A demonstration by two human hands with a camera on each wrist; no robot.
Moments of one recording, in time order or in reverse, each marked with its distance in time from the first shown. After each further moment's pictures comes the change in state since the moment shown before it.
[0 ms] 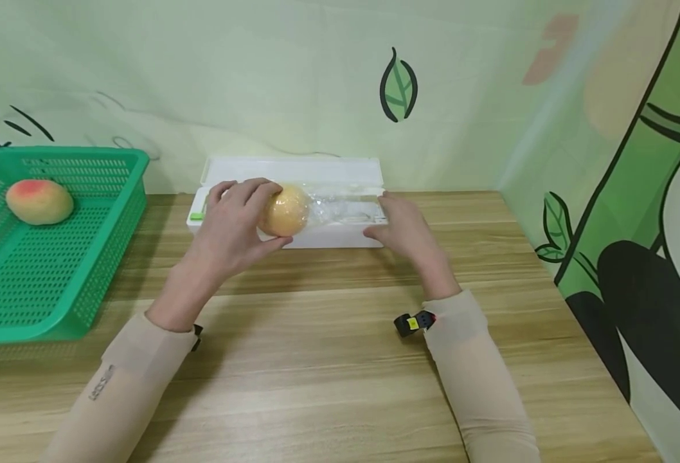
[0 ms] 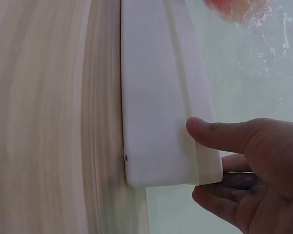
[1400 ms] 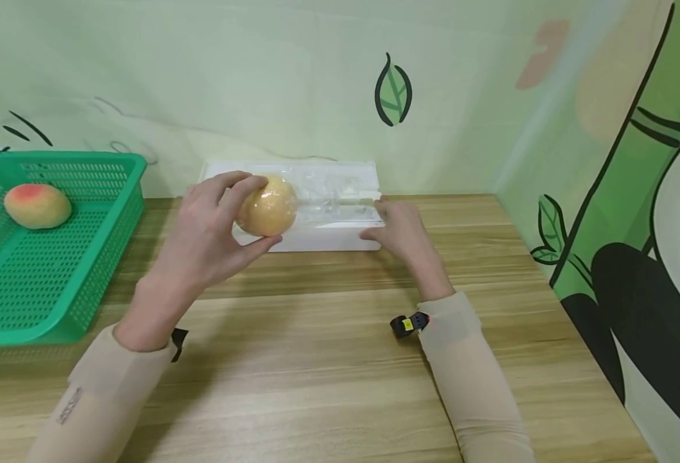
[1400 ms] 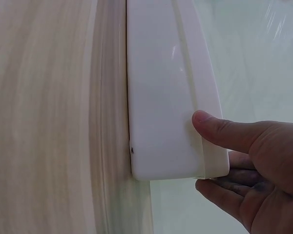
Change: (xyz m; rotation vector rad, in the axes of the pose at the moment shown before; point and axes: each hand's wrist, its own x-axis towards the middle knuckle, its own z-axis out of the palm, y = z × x) left_hand -0.004 0.019 -0.039 -0.033 0.194 0.112; right_hand -0.002 0.001 0.002 0.015 0.084 0.030
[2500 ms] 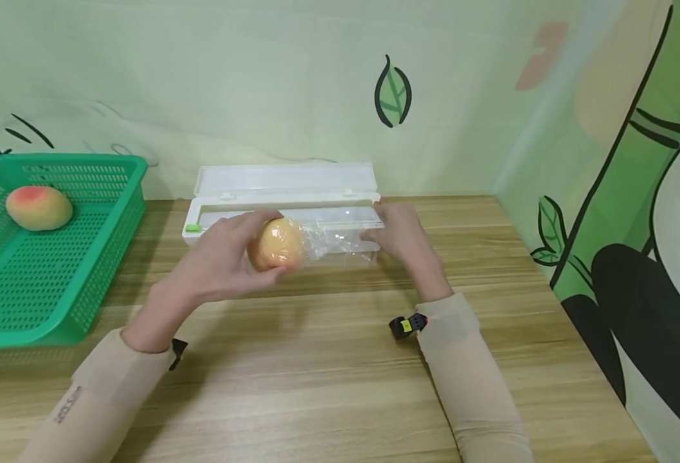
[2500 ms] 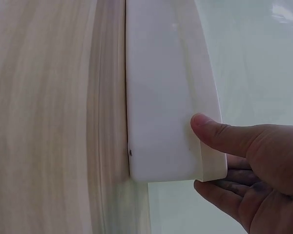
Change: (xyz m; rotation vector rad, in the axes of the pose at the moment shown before) left_hand -0.017 -0.006 0.015 -0.210 -0.378 -0.143; right_hand 0.003 -0.002 0.000 0.004 -0.052 -0.002
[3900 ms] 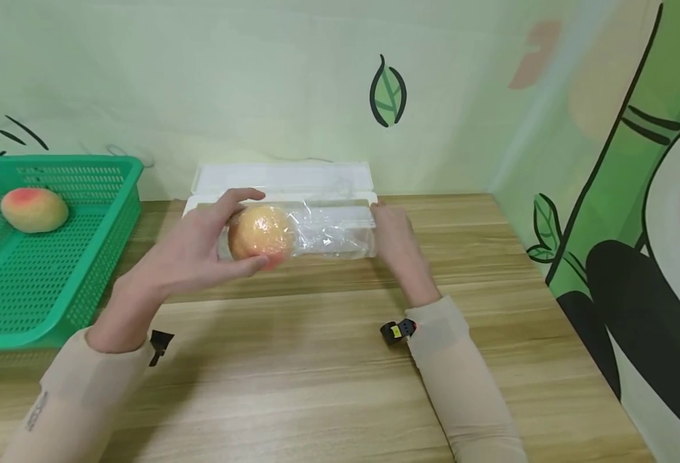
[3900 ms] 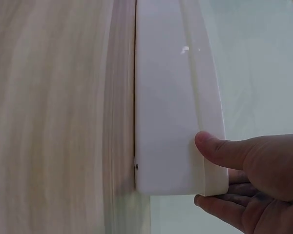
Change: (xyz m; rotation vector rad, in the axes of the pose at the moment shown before) left_hand 0.000 0.013 -0.037 -0.251 -0.053 -0.095; right_hand -0.011 -0.010 0.006 -0.152 0.129 -0.159
